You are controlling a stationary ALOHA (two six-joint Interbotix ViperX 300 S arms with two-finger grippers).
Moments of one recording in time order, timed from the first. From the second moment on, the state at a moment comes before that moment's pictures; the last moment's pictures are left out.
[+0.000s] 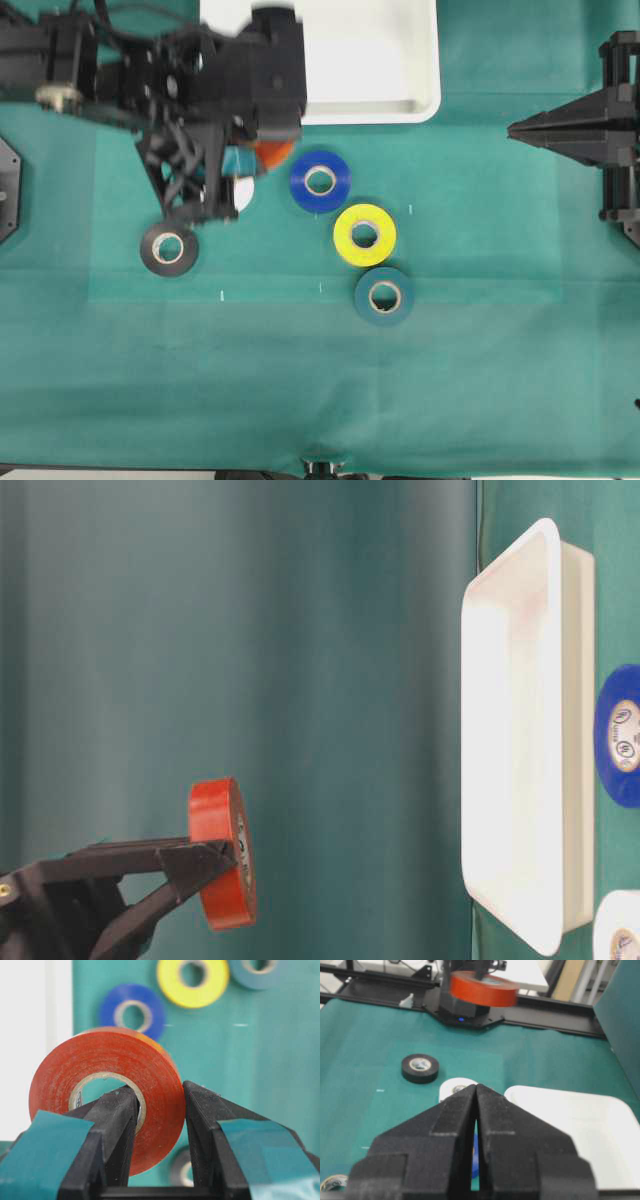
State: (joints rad) left arm 0.02 -0.17 0.16 0.01 1.06 -0.08; right arm -0.02 -0.91 1.13 0.00 -0.14 0.01
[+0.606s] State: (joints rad) left arm 0.29 -0.18 0.17 0.01 1.06 0.04; right arm -0.02 -0.91 1.13 -0.01 -0.14 0.00
